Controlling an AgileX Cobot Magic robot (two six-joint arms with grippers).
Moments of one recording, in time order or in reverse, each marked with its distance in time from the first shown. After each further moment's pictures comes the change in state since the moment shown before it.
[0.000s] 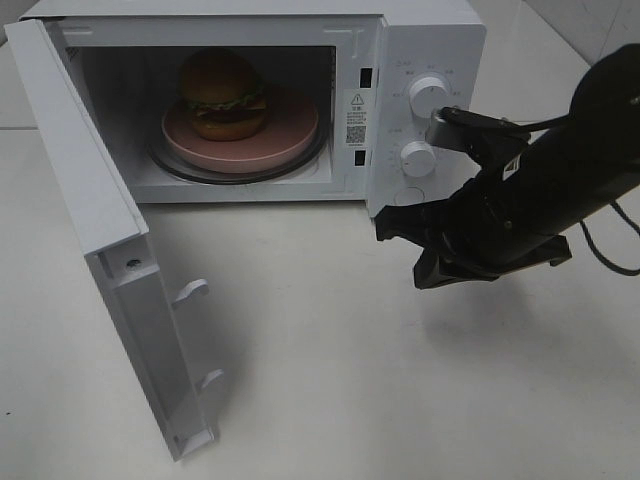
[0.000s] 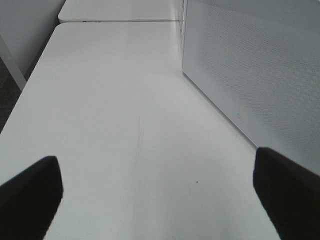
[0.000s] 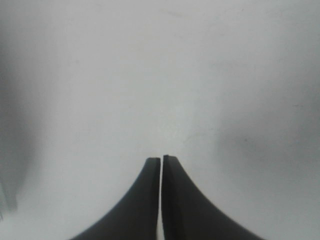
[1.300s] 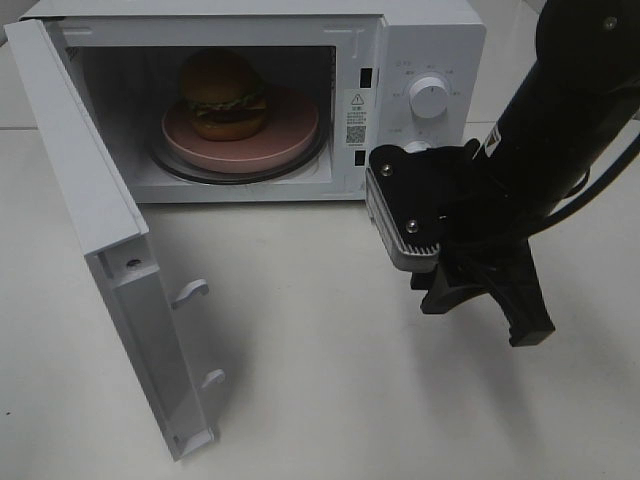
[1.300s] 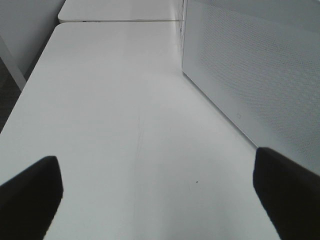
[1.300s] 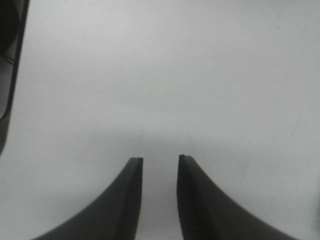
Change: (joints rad) left arm 0.000 0.000 0.000 0.000 0.000 0.000; right arm 0.077 0.000 -0.174 -0.149 0.376 -1.445
